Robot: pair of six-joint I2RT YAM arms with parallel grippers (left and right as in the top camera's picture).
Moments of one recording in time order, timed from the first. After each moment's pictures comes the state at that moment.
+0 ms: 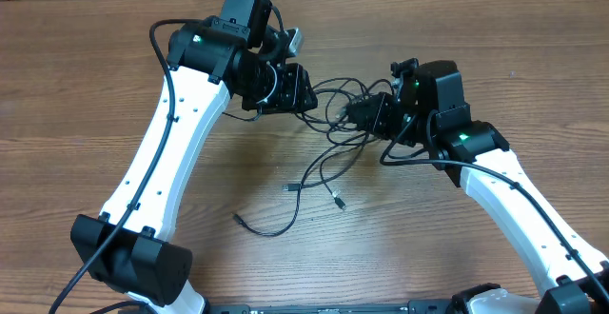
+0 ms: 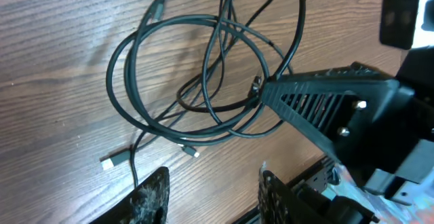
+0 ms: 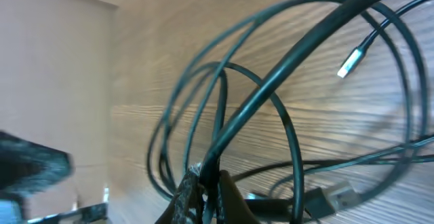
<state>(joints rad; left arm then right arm) -0.35 1.79 1.85 -1.28 0.50 -0.28 0.31 1.43 1.01 -0.31 -0.54 0.73</state>
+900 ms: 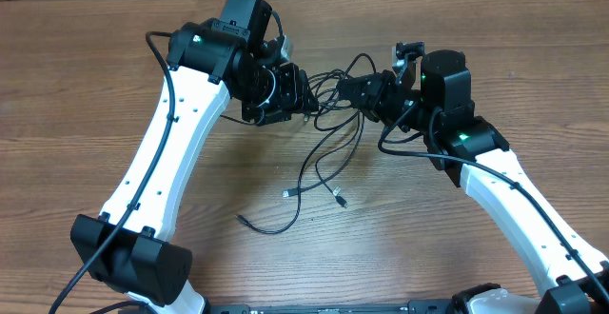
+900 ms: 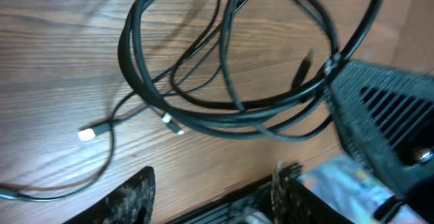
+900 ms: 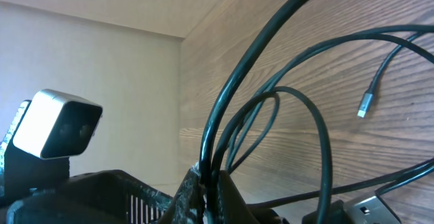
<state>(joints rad) -0.34 1.79 1.85 -1.32 0.51 -0.53 0.31 1.43 1.01 -0.06 -0.61 1.02</state>
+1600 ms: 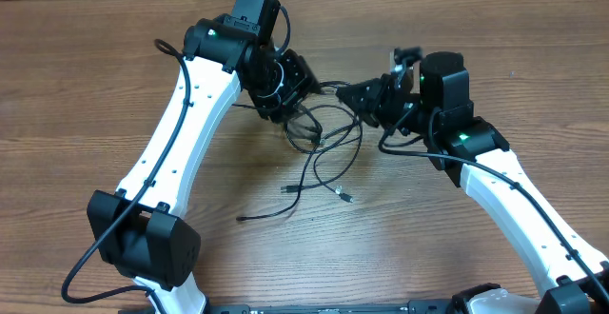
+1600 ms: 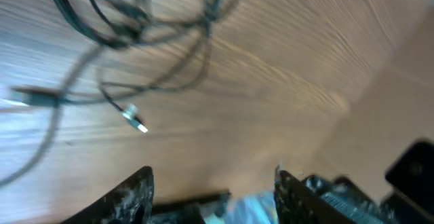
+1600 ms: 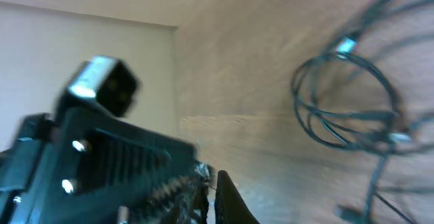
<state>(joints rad) -0.35 1.87 1.85 -1.23 0.48 -0.96 0.31 1.43 1.01 -0.15 -0.64 1.03</state>
